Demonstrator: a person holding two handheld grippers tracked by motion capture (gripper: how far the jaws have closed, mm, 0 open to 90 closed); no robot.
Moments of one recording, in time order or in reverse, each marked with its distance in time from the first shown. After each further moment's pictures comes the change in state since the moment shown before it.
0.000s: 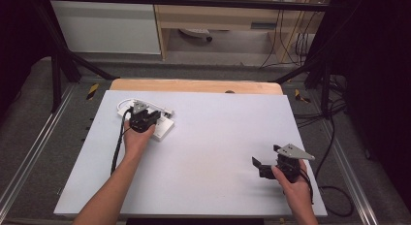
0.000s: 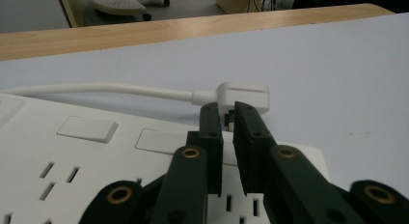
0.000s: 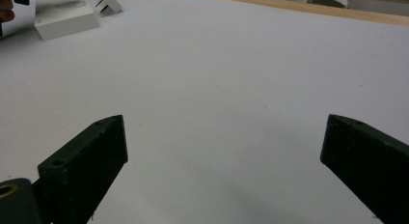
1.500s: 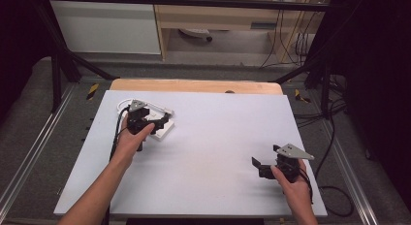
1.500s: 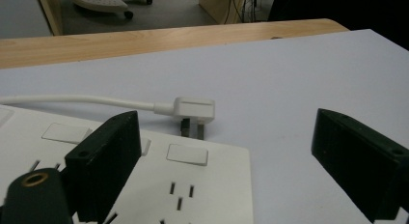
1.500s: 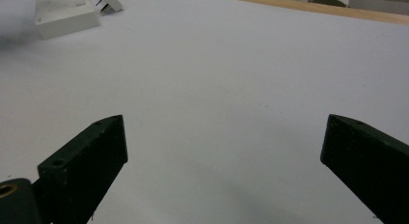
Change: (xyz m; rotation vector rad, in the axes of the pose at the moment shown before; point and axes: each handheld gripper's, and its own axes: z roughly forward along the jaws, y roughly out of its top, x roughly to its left) left arm -0.021 0.023 -0.038 0.007 -0.078 -0.037; right arm 0.000 0.000 0.001 0.003 0.002 -0.001
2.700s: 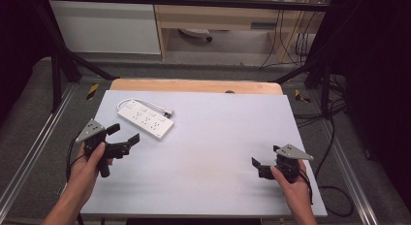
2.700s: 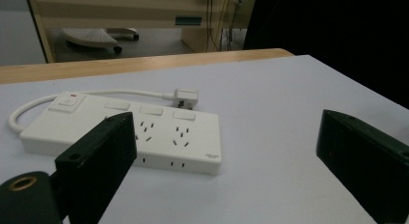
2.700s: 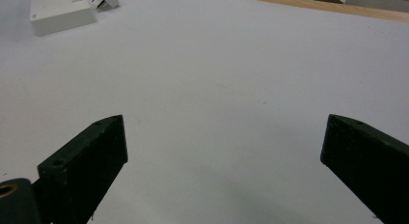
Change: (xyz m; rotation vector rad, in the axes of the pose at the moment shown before) left arm 0.009 -0.032 -0.137 -0.148 -0.076 0.013; right arm 0.001 -0.001 0.000 0.009 -0.012 -0.001
